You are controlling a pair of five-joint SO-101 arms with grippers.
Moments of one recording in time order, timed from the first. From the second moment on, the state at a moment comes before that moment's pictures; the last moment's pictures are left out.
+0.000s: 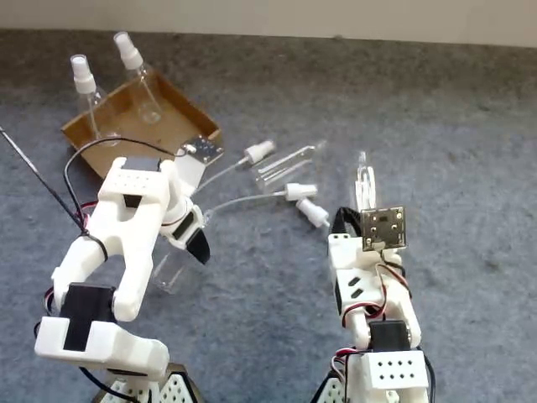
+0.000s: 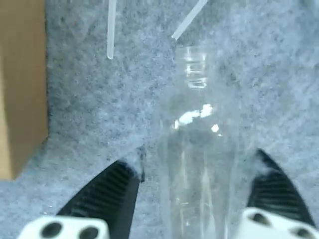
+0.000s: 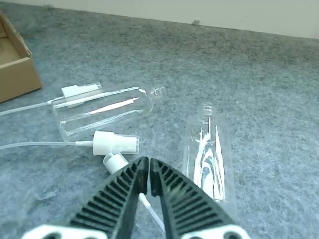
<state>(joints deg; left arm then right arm) -2.3 -0.6 28.5 70.6 -24.3 -6.6 -90.2 96.0 24.0 5.8</state>
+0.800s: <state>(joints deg) 3.9 -1.0 37.1 60.0 -24.4 -6.6 -90.2 96.0 24.0 5.8</state>
